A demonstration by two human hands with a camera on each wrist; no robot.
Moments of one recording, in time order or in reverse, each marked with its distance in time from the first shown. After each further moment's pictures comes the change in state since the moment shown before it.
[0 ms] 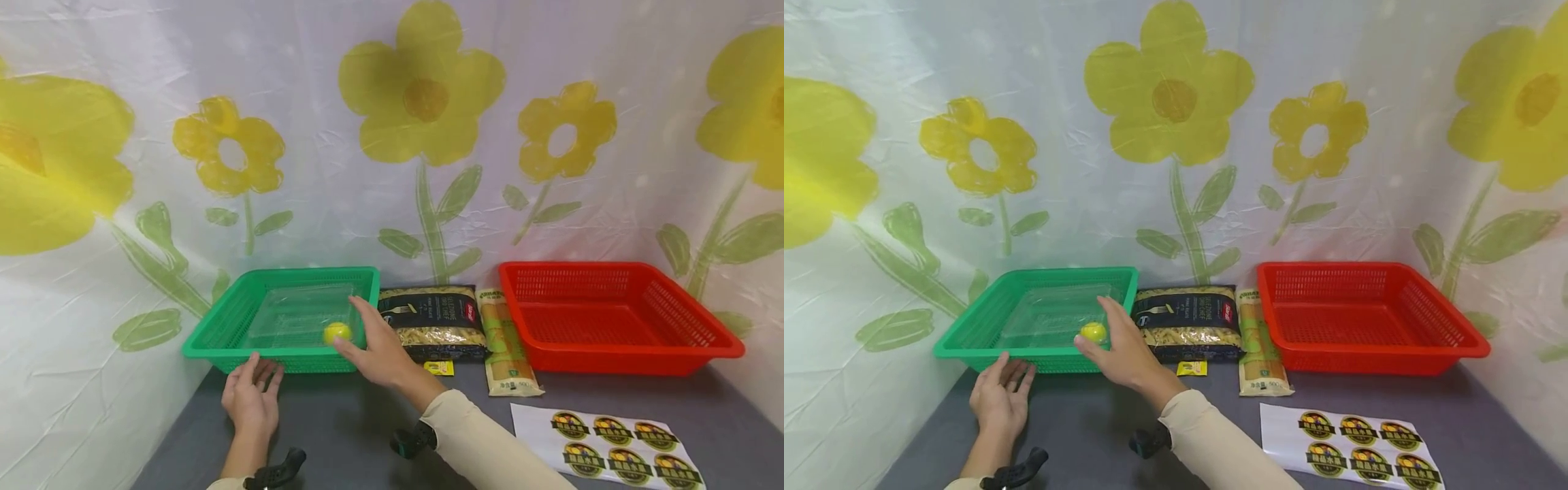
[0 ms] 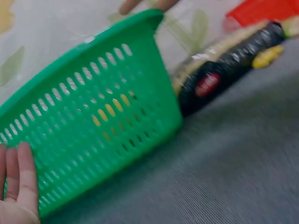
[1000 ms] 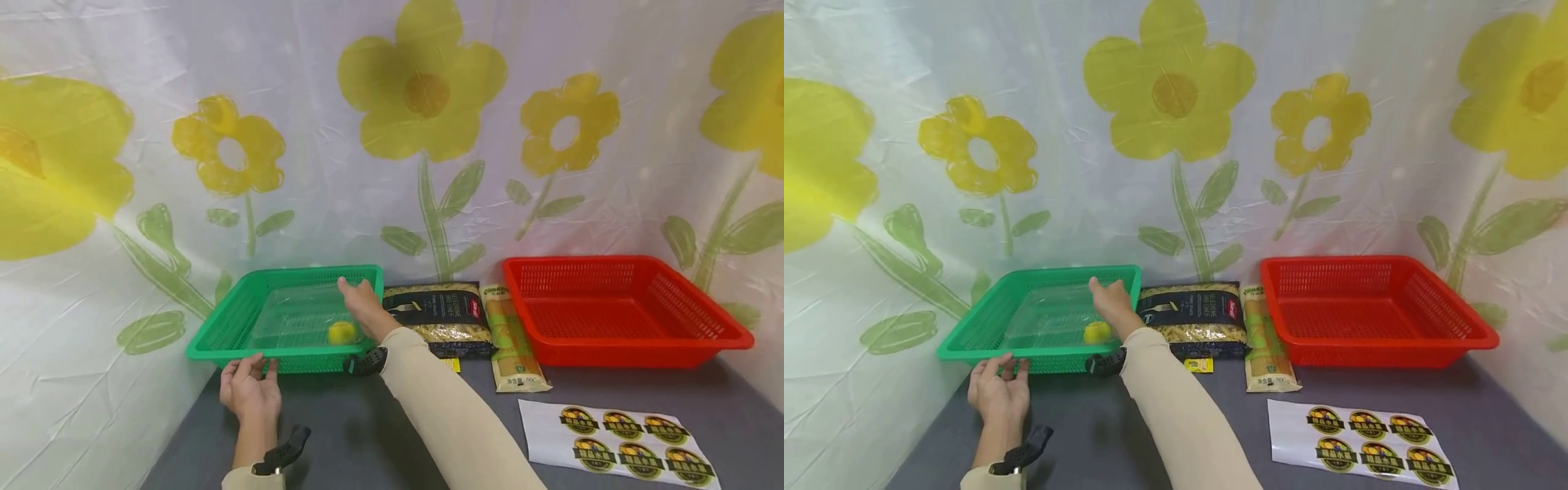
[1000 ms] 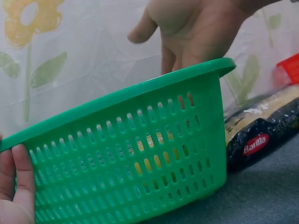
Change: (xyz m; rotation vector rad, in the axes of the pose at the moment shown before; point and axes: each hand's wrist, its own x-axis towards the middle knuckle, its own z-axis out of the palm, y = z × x) left_hand 0.016 0.003 0.013 -0.278 0.122 0.101; right_hand 0.099 -0.003 0.019 0.392 0.116 0.561
